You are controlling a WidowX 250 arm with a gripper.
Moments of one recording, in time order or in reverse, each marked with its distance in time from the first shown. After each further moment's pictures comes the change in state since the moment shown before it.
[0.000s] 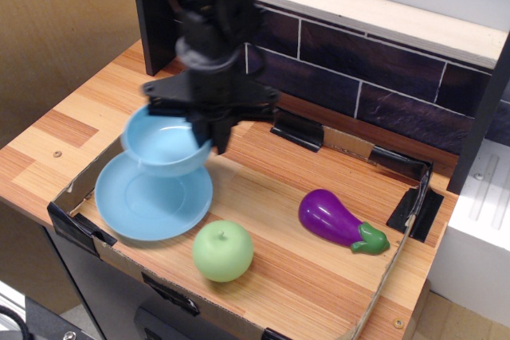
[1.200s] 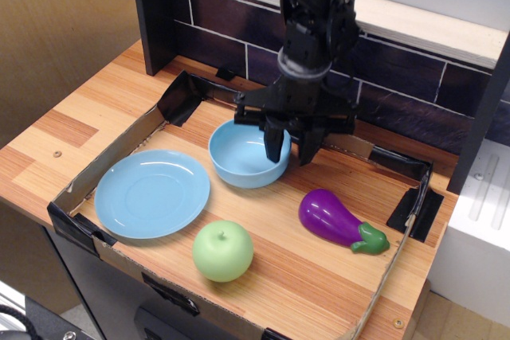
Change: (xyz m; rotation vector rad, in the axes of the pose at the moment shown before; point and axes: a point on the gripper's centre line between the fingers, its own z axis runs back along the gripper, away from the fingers) arm 0.011 -0.052 -0.021 -0.006 0.083 -0.005
